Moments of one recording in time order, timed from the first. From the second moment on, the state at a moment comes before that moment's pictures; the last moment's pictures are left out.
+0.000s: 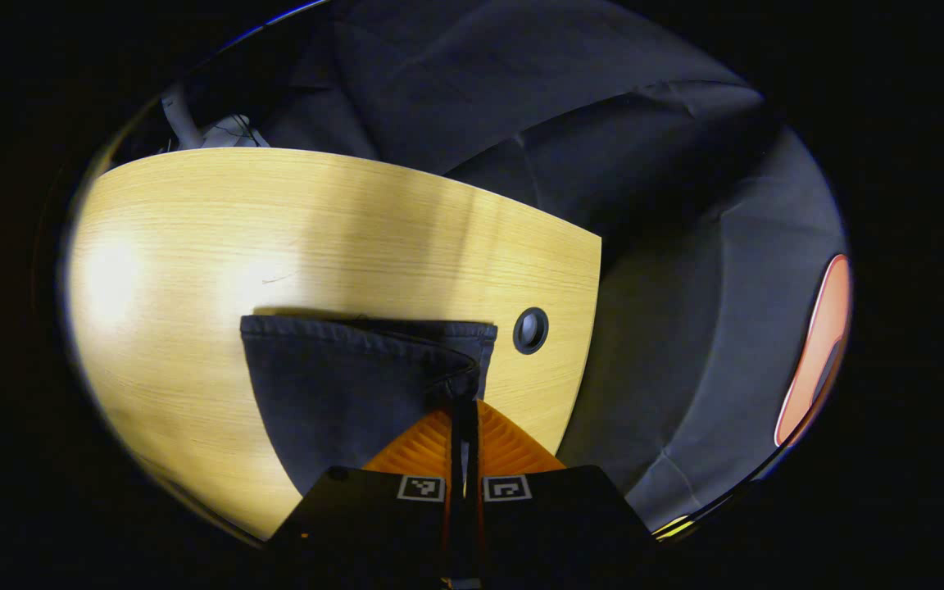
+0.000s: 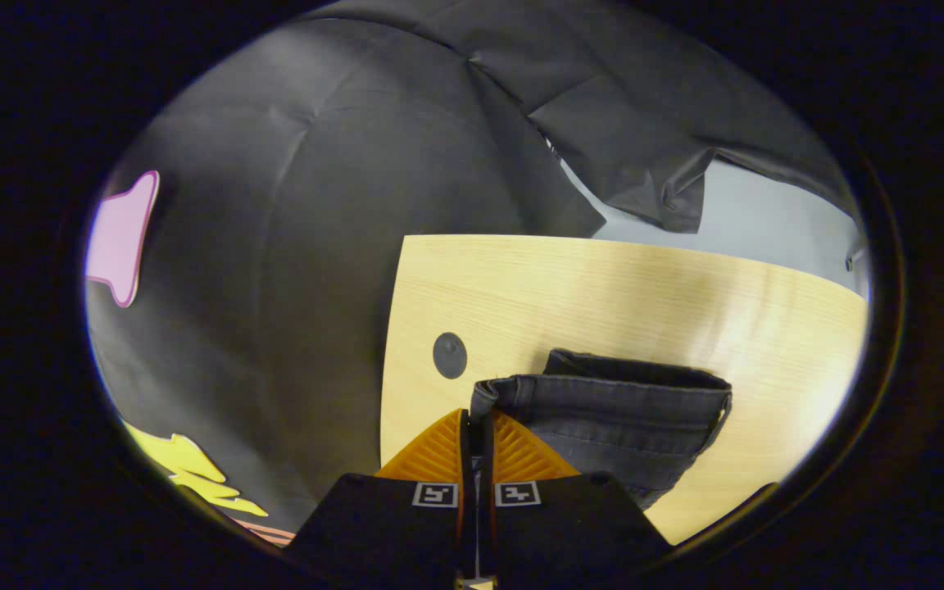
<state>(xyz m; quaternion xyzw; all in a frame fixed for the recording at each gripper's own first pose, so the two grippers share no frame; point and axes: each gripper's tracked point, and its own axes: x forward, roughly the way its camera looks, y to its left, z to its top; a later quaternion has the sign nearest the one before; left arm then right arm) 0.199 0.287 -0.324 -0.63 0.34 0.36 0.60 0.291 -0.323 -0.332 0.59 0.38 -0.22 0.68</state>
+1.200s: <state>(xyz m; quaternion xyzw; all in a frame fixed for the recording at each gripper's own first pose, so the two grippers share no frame) 0.220 0.281 -0.240 -0.21 0.38 0.23 0.87 0.217 -0.334 -0.273 0.34 0.34 -0.14 0.86</state>
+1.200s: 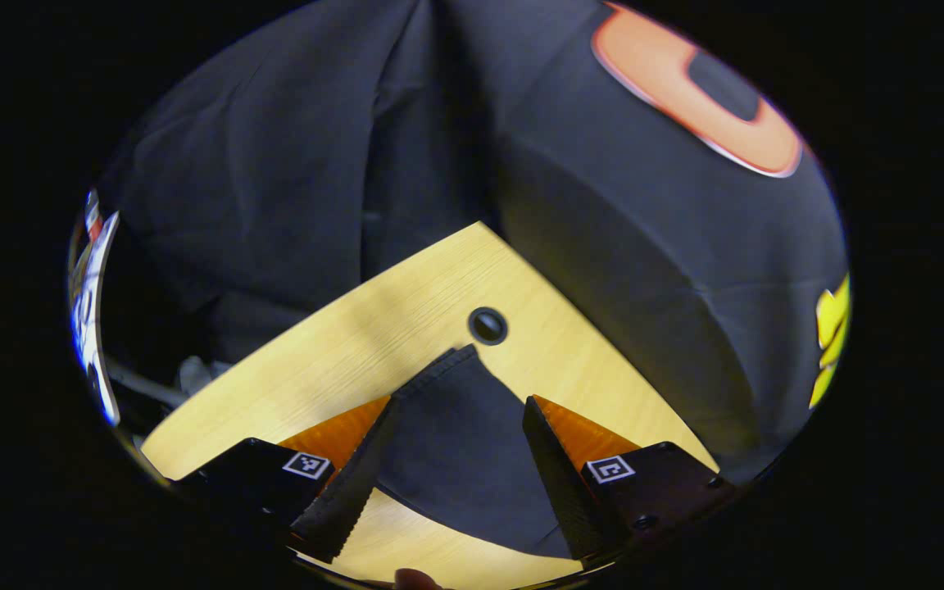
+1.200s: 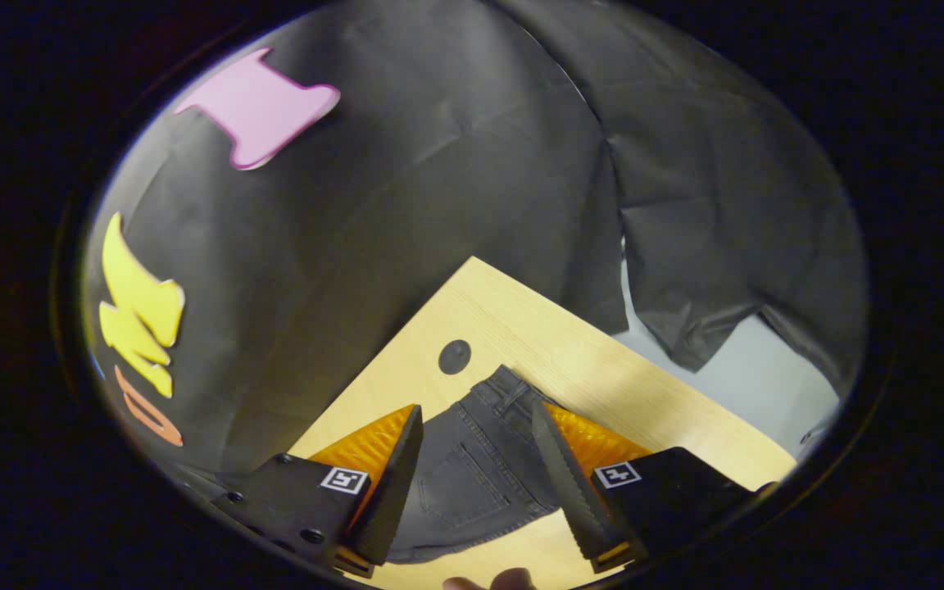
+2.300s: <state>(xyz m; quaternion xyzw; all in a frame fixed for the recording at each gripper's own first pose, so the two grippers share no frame) 0.070 0.147 -0.153 -0.07 0.22 0.17 0.96 0.138 -0.348 -0.369 0.46 0.34 -0.19 0.80</state>
